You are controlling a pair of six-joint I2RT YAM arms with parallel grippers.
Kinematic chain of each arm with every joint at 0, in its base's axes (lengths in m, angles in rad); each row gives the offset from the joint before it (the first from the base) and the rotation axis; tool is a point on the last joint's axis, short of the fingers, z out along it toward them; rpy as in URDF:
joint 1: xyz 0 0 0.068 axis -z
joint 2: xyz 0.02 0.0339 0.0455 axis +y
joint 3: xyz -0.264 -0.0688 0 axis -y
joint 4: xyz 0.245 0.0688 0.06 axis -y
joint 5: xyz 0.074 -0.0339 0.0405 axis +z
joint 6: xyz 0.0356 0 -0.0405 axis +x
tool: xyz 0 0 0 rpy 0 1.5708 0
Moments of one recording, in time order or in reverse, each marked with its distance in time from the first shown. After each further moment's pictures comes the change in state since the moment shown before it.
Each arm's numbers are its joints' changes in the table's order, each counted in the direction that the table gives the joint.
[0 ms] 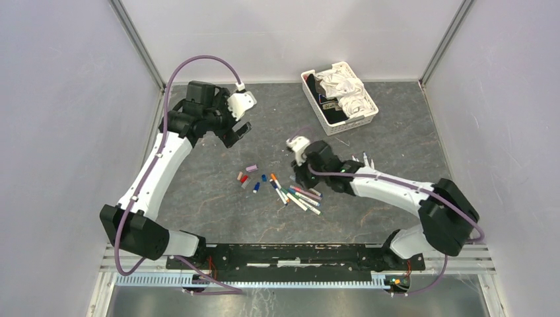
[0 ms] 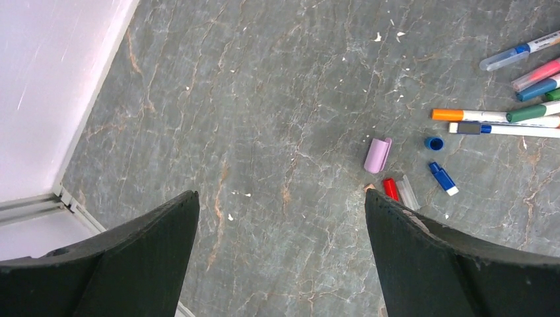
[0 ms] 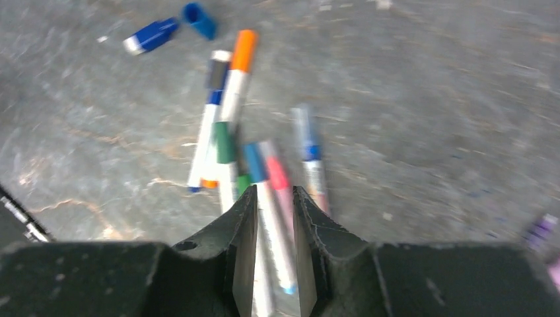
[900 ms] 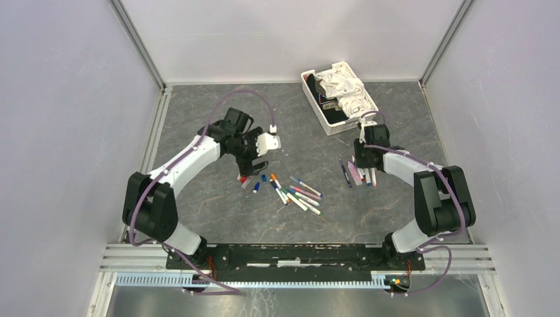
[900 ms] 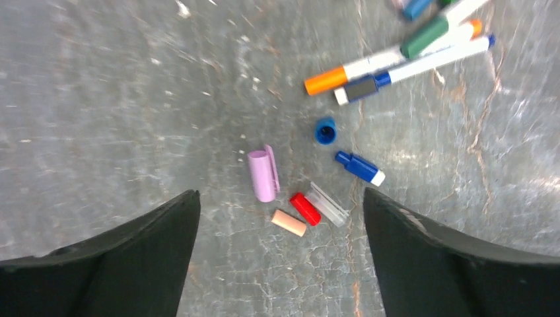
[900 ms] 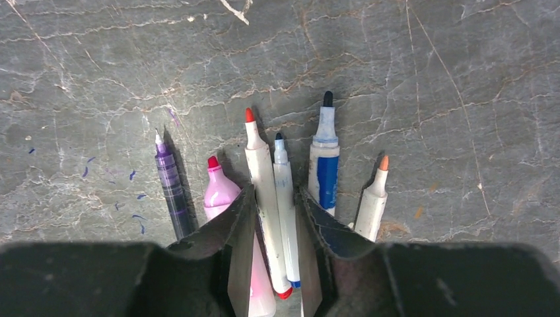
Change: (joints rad) left arm 0.127 0.169 -0.293 0.079 -0.137 0.217; right arm 0.615 0.133 -0.073 0.018 -0.058 0.014
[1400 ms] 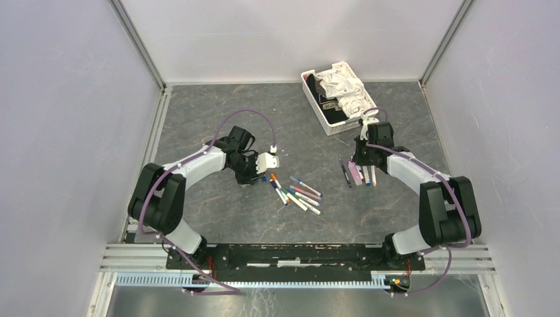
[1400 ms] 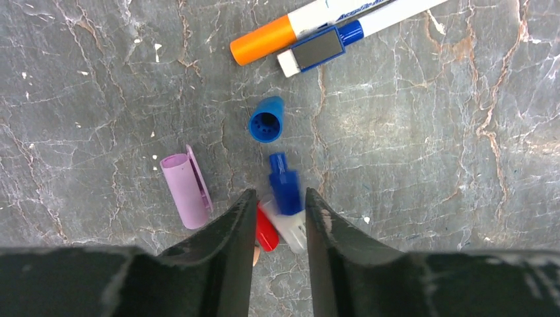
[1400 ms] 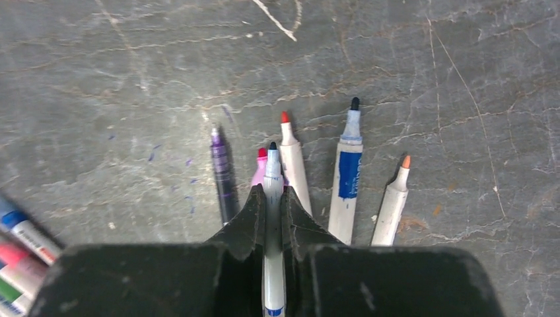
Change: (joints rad) left arm 0.000 0.052 -0.177 0.117 0.001 0.052; right arm 0.000 -0.106 0.000 -0.027 0.108 0.030
